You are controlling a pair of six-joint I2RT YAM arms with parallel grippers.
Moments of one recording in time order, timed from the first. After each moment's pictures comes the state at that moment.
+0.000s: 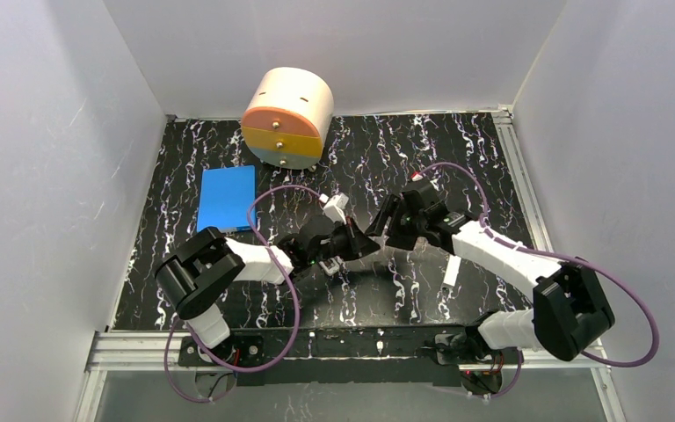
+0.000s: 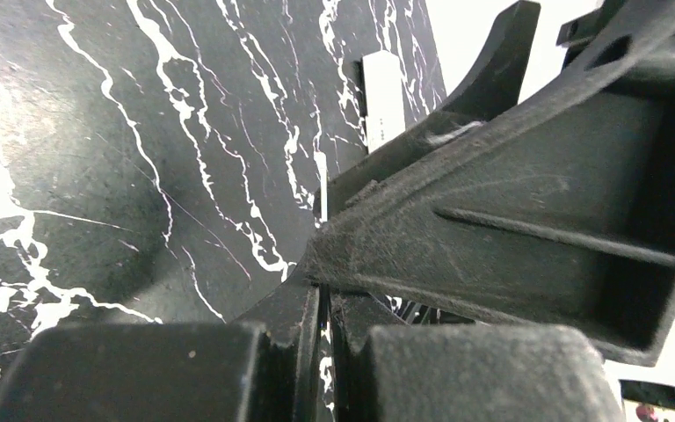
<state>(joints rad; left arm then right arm) -0.89 1.66 0.63 0.70 0.14 -0.96 0.62 1.32 0.81 -0.33 -0.13 0.94</state>
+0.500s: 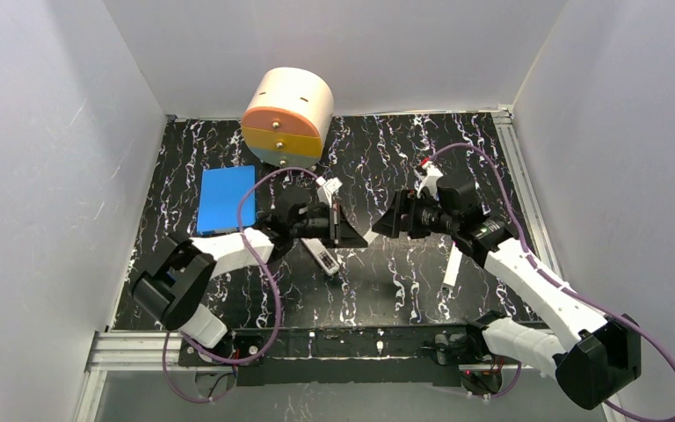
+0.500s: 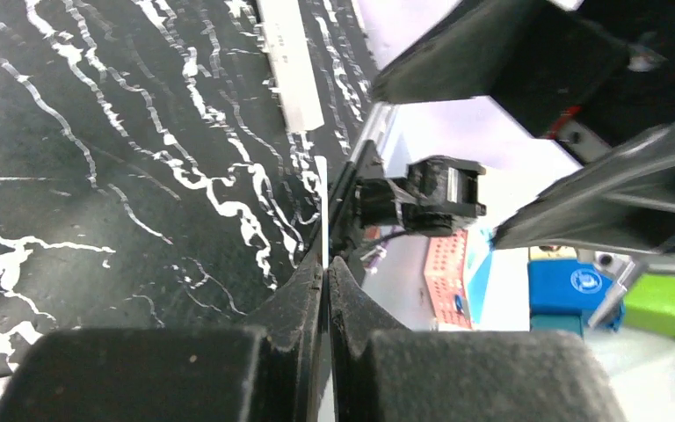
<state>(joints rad) -0.69 1.56 0.69 0.51 0.69 -0.91 0.54 1.04 0.82 -0.36 -0.34 0.56</state>
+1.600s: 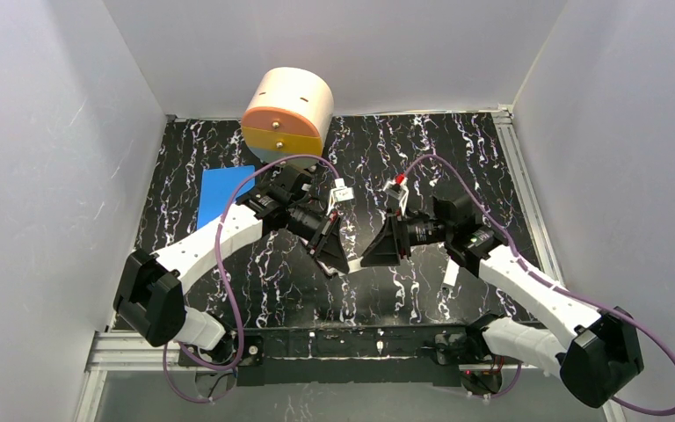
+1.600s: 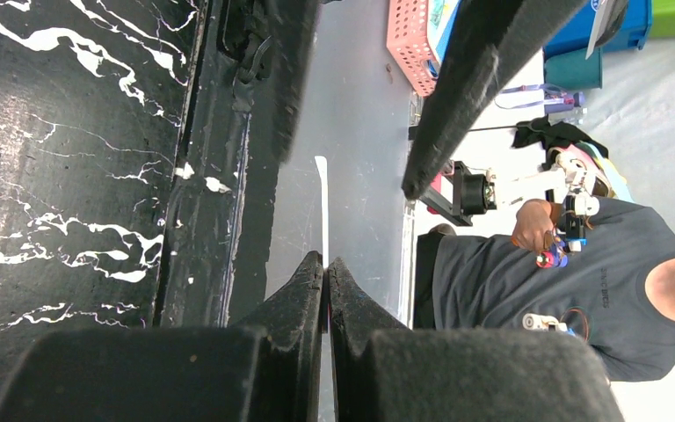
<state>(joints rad) -0.65 1.42 1.08 -0.61 1.17 -0.17 0.59 1.03 0.71 -0.04 -1.03 0.53</state>
